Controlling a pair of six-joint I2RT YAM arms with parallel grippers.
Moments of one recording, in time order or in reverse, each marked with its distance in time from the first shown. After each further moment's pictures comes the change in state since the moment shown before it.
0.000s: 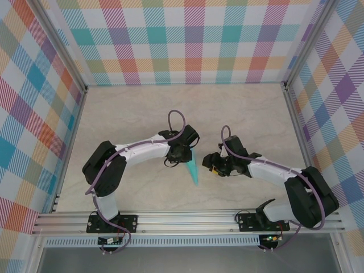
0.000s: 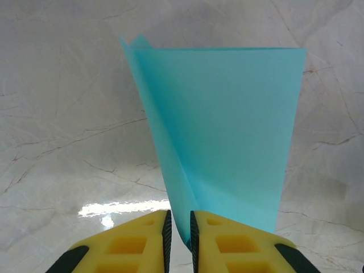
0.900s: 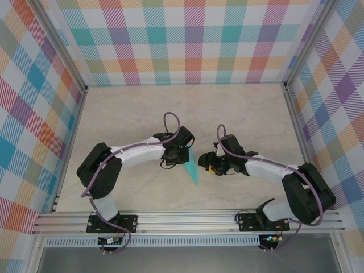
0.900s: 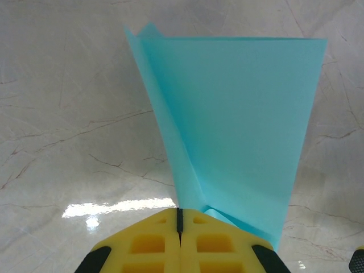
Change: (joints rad) left arm 0.036 -0.057 -0.099 0.085 0.050 -0.002; right arm 0.036 0.048 0.043 0.024 -0.036 -0.032
